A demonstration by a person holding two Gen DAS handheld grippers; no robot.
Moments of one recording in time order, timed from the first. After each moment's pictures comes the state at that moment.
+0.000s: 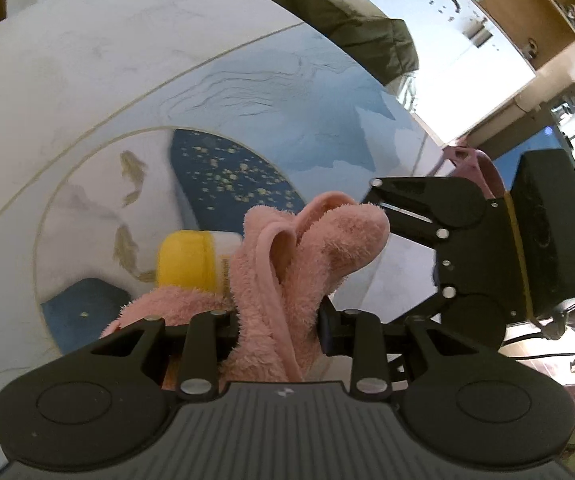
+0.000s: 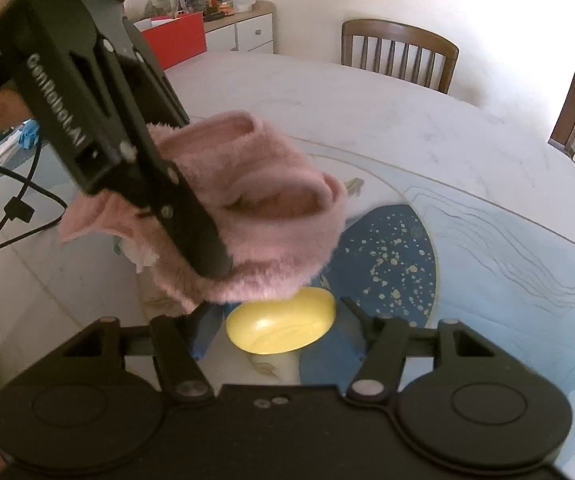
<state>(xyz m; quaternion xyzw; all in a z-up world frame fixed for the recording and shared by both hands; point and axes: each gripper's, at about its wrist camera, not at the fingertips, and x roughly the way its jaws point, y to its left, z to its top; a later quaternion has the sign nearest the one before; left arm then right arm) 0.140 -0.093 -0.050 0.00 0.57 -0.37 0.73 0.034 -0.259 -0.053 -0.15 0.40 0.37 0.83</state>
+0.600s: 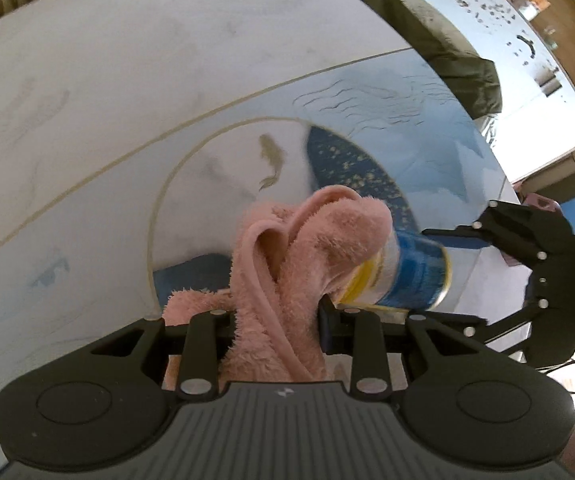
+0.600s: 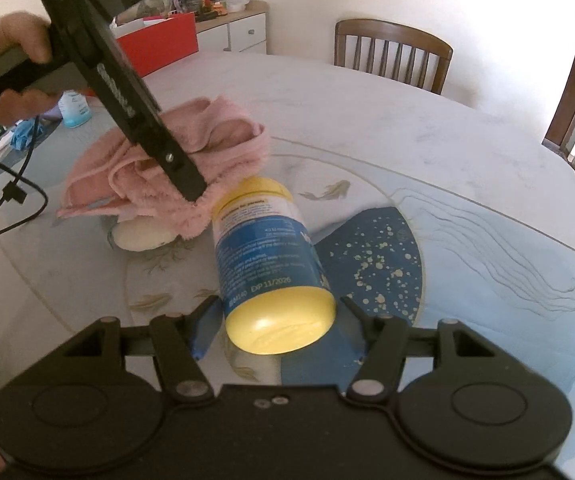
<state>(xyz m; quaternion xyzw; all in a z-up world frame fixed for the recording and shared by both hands) 0.166 -0.028 -0.077 -0.04 0.59 -0.26 0.76 0.042 -0.264 -0.052 -0.15 0.40 0.36 0.83</state>
